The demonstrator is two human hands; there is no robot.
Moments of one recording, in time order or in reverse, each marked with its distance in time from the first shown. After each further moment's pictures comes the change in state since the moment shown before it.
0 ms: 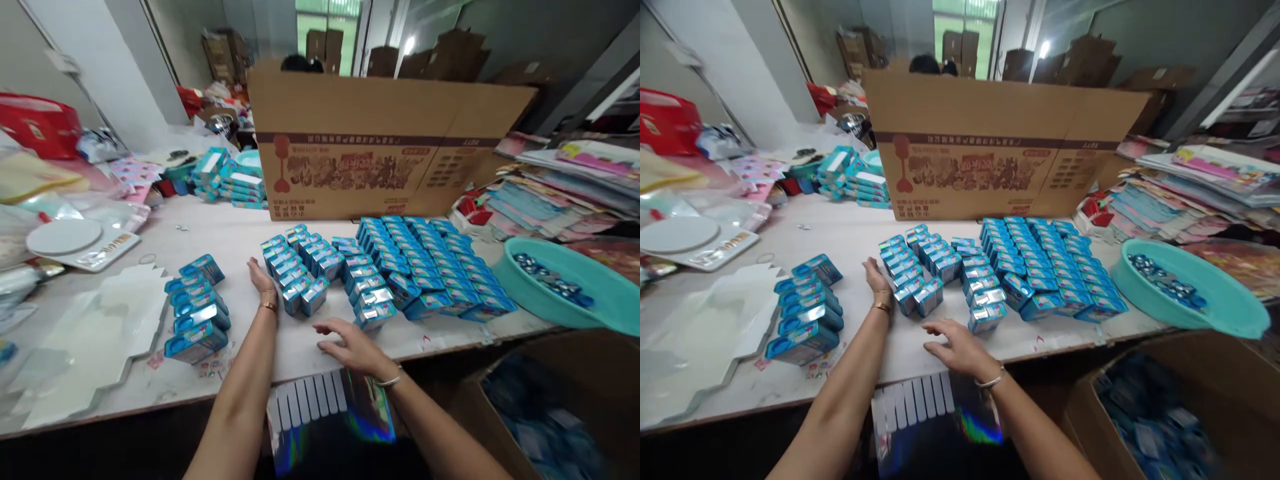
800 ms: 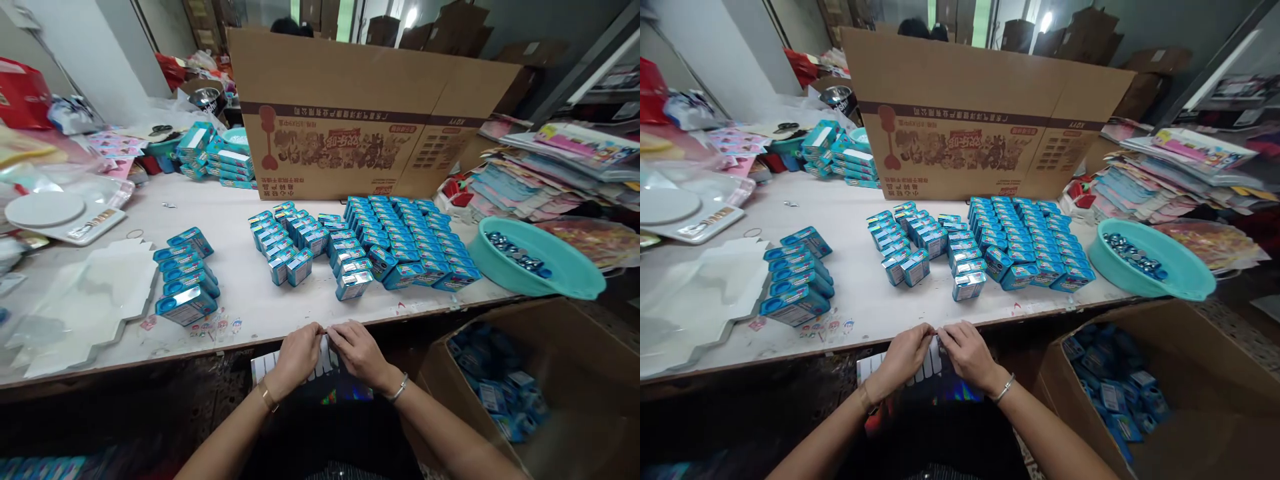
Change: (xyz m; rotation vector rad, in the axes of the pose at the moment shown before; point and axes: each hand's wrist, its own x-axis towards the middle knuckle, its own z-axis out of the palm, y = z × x) left_hand -0.233 0.010 -0.022 0.516 -0.822 0.233; right_hand -0.112 0.039 0.024 -0.664 0.197 -0.335
